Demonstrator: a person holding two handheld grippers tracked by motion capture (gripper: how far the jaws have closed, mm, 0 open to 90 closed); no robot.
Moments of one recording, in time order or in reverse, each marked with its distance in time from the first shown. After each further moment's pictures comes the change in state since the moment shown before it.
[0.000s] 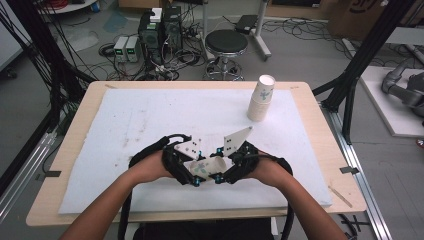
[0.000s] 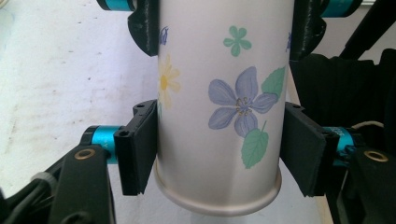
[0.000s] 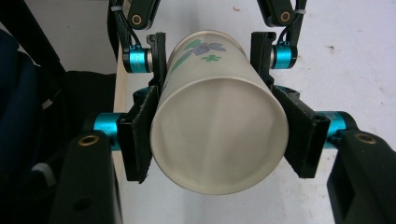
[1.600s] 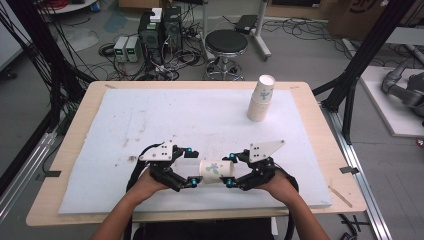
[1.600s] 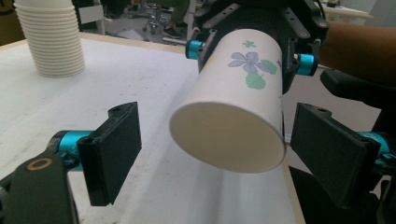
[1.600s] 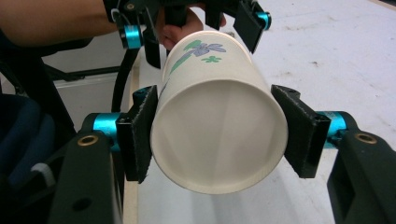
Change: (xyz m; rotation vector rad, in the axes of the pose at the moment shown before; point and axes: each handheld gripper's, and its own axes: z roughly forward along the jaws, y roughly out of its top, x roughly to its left) left arm -0.020 -0.062 0.006 -0.588 0.104 -0.197; right arm 0.014 -0.065 -0.008 -0.336 -0.012 0.161
